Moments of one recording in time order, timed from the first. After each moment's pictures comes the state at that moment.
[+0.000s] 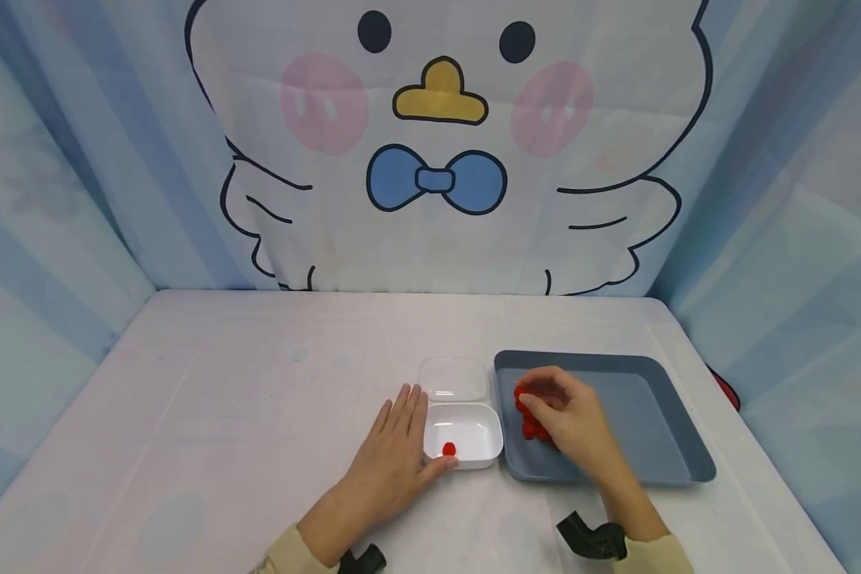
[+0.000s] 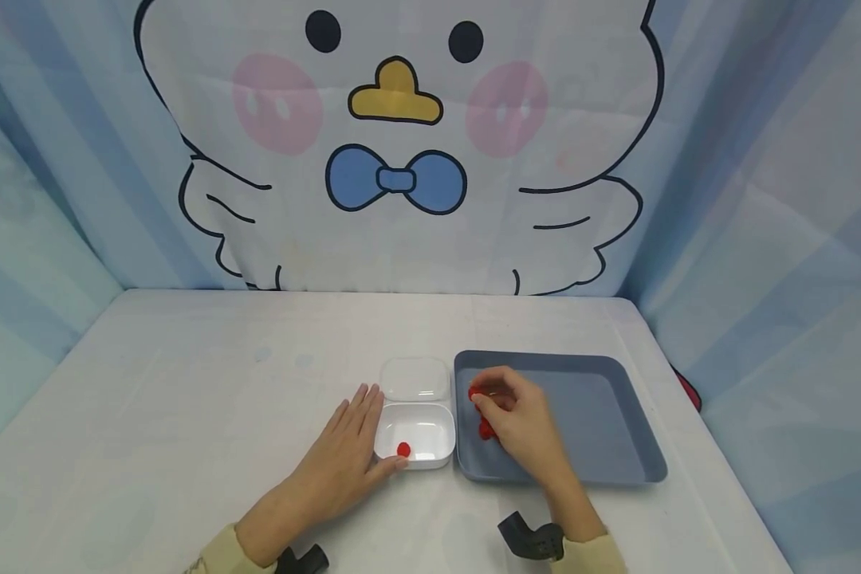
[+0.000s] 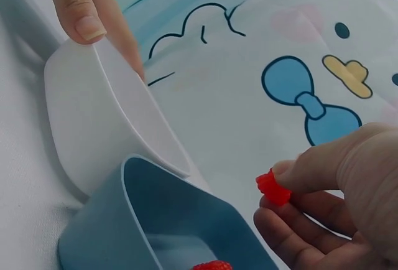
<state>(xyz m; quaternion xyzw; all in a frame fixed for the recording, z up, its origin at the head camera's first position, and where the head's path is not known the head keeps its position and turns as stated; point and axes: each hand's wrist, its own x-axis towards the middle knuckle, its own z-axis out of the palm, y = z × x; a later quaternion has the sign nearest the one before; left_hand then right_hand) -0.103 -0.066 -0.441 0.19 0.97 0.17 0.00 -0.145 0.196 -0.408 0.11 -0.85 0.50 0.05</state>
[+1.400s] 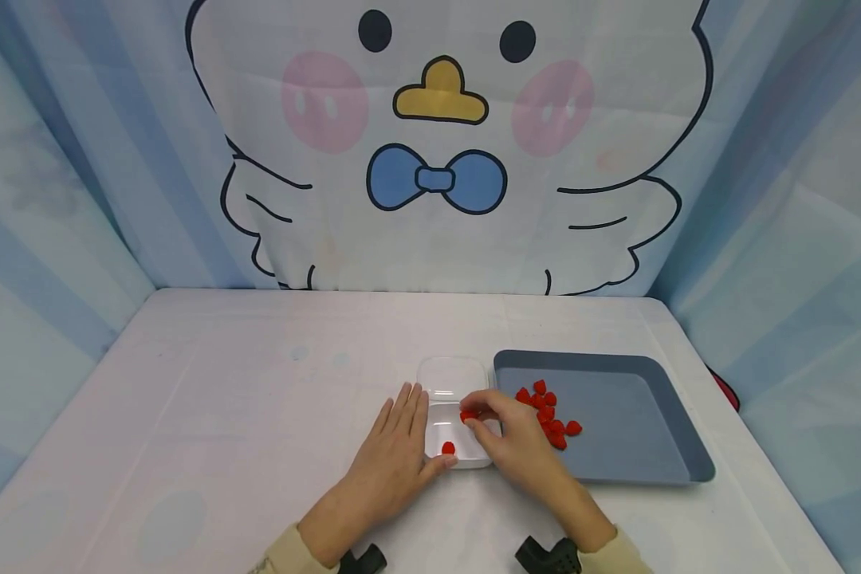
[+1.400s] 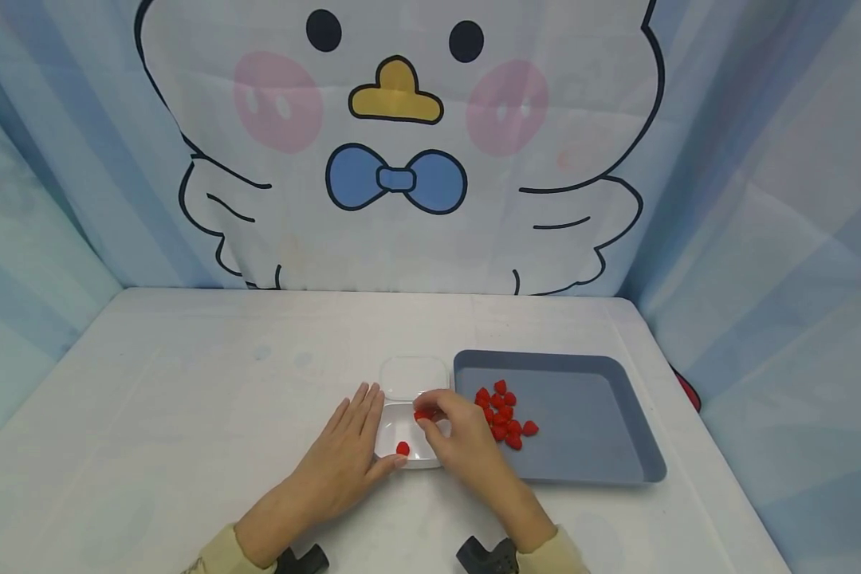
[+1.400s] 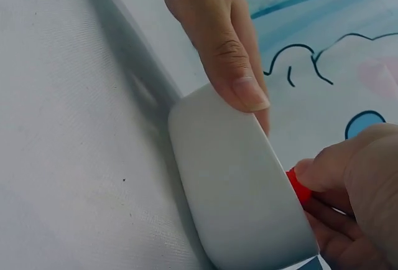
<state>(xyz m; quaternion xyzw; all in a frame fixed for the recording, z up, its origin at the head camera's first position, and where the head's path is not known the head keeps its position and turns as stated) -0.102 -0.064 -0.437 0.20 0.97 0.15 -0.01 -0.132 0.138 -0.429 0.25 -0.86 0.44 0.09</state>
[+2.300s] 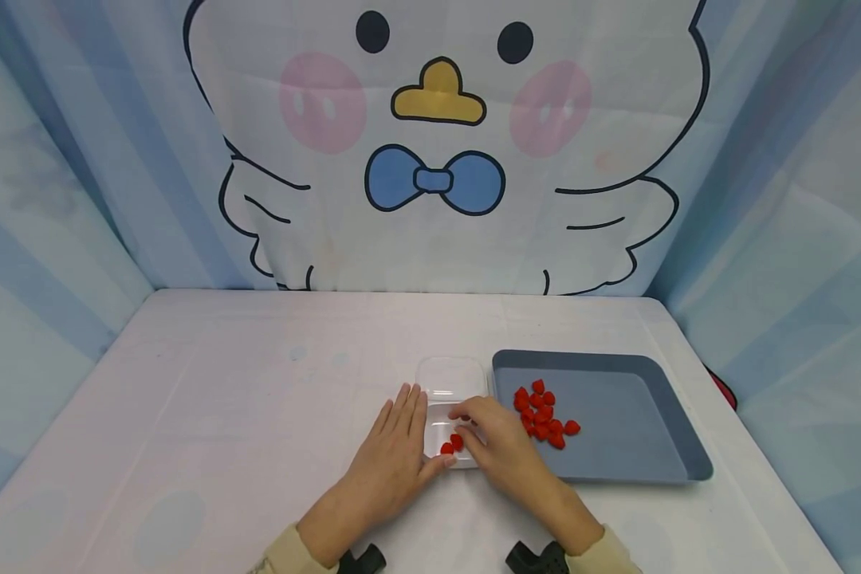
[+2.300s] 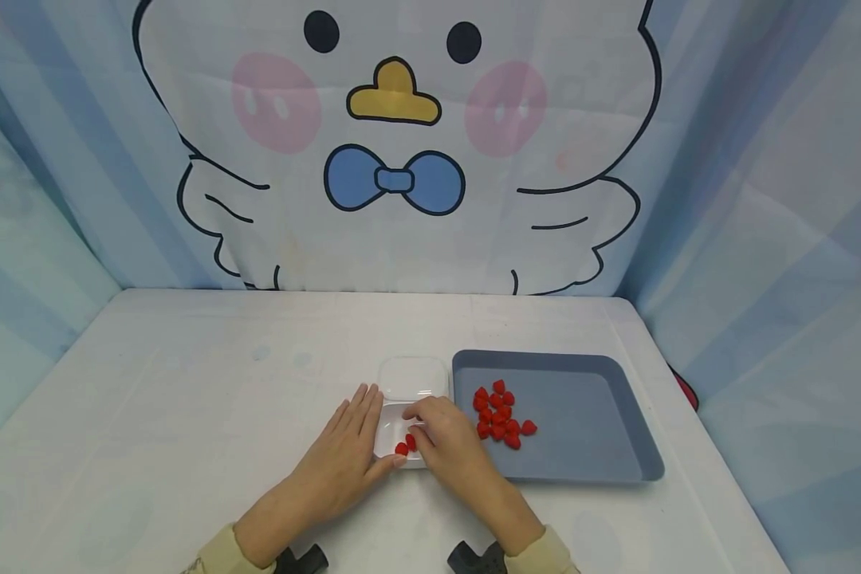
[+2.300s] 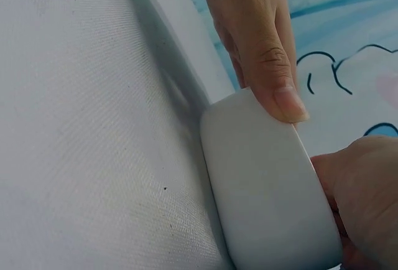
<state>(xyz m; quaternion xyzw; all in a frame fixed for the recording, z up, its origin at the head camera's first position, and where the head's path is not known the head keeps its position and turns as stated) -0.101 -0.064 -0.435 0.20 0.97 0.15 -0.01 -0.129 0.128 -0.436 0.29 -0.89 0.34 0.12</state>
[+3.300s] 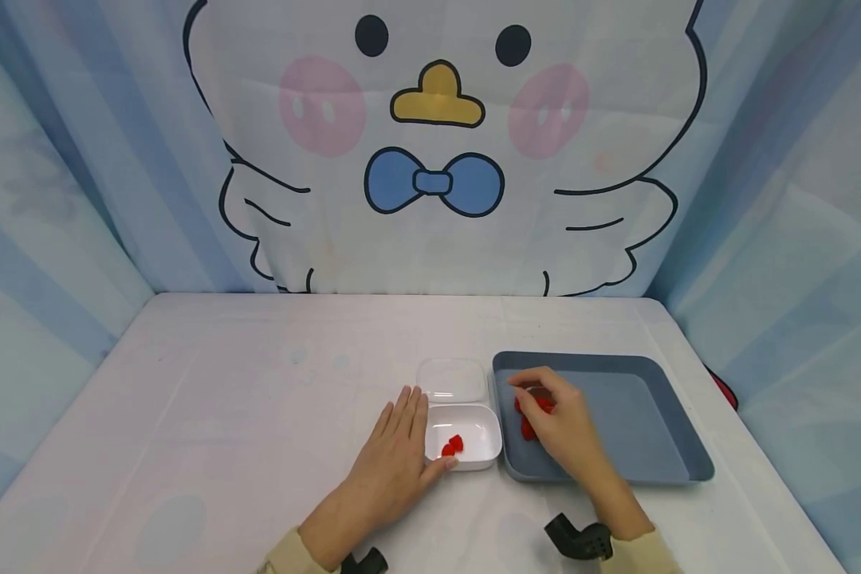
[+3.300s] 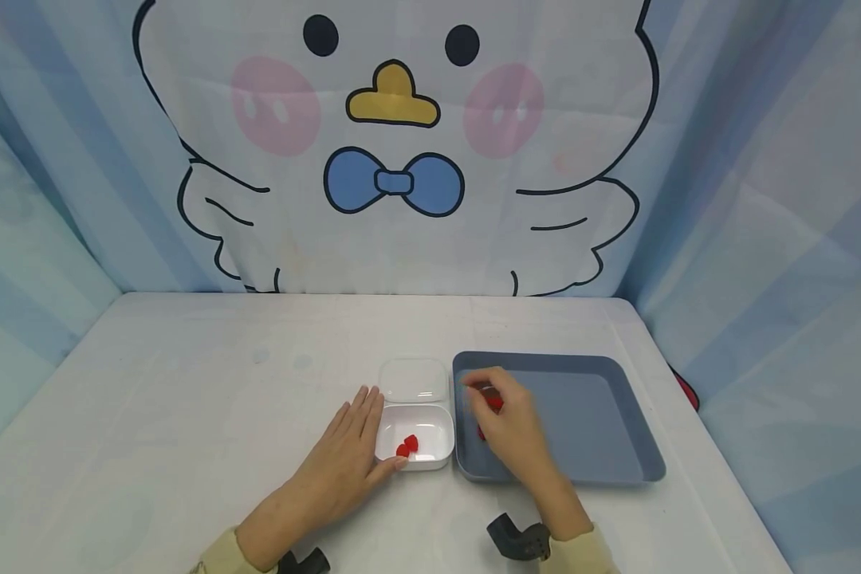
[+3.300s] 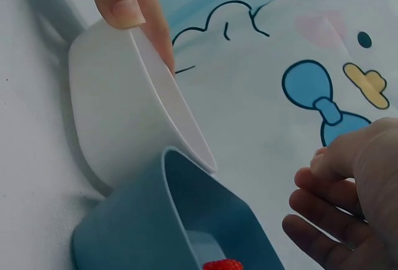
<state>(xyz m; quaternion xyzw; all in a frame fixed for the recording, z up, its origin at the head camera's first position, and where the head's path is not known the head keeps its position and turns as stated) -0.101 -0.062 -0.438 0.20 0.97 0.16 -0.02 -0.146 0.184 -0.416 0.18 -0.86 0.45 0.16</state>
